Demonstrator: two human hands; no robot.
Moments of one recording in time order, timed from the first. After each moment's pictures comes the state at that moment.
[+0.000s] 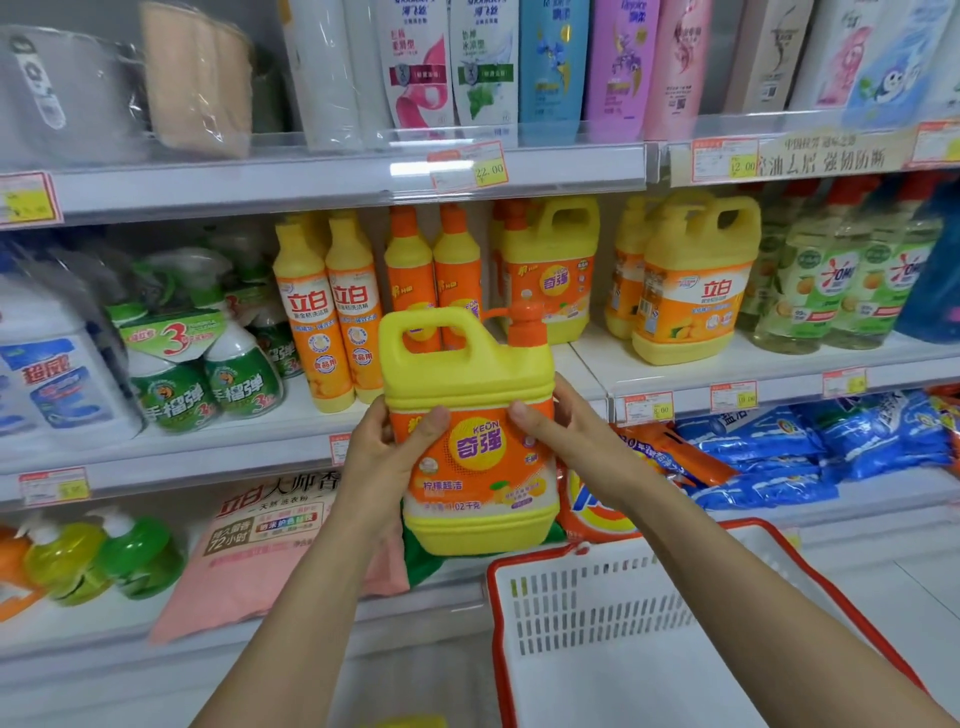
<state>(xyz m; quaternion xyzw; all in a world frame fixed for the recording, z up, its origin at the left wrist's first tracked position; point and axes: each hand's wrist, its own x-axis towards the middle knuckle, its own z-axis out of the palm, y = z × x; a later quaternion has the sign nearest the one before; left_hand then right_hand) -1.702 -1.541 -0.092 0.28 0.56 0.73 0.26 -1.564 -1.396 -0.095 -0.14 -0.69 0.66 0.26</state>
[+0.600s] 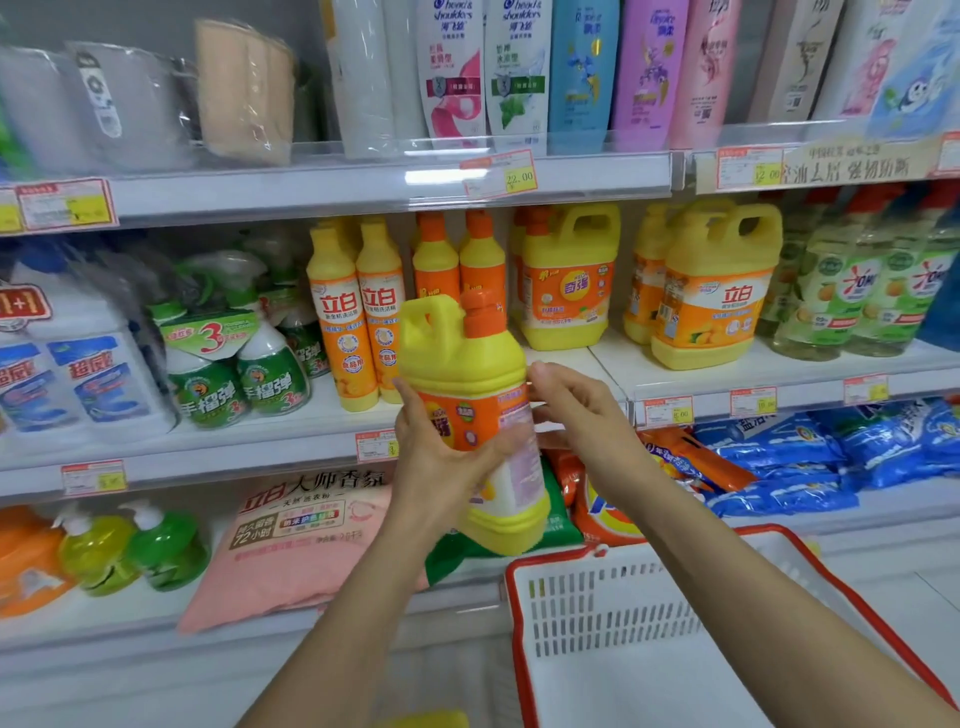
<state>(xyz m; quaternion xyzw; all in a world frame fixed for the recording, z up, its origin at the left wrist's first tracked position) -1.696 -1.541 -0.097 0.35 0.70 0.60 0.15 -1.573 -1.426 -0.069 -0.12 -0.70 0.62 0.33</state>
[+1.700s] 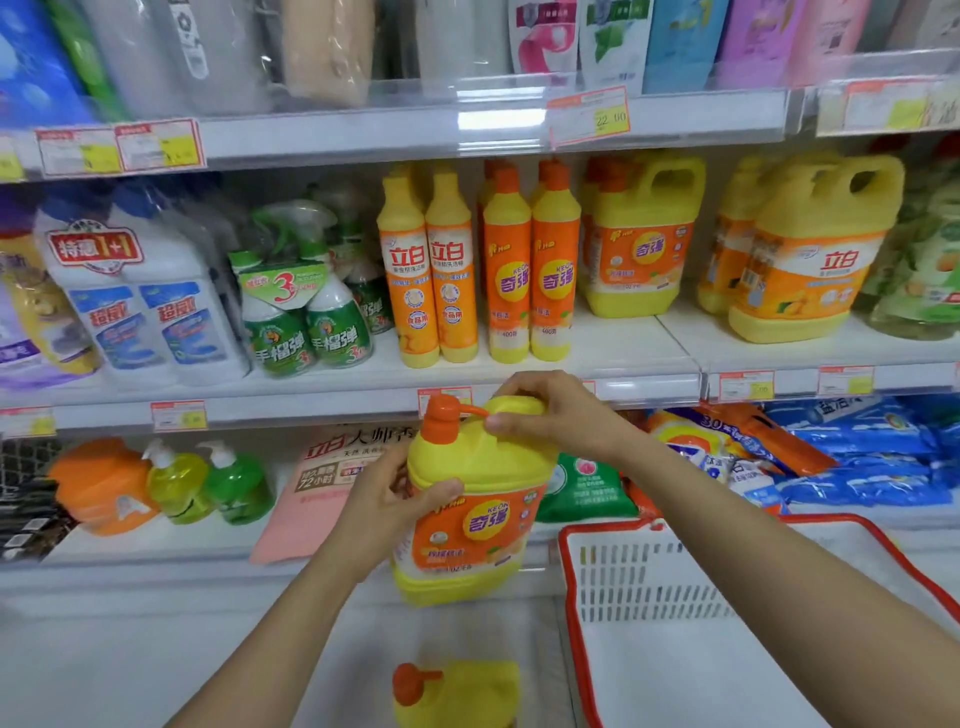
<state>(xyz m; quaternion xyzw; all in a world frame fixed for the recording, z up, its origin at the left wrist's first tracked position) -1.763 -1.636 -0.167 0.37 0.66 0.61 0.24 -1.644 -1.435 -0.103 -0.11 -0.87 0.45 0.16</state>
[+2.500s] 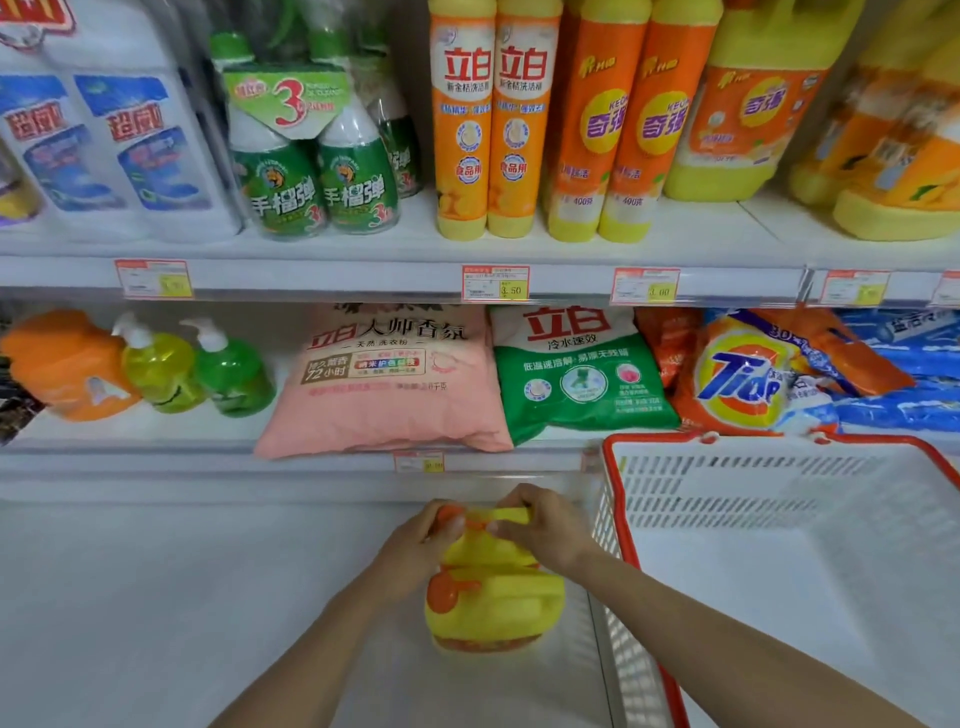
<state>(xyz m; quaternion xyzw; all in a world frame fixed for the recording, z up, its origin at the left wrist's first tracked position) -1.785 -1.685 -0.379 0.29 0.74 0.45 0.40 -1.655 -1.524 -0.343 -0.30 -0.87 0.40 0.01</state>
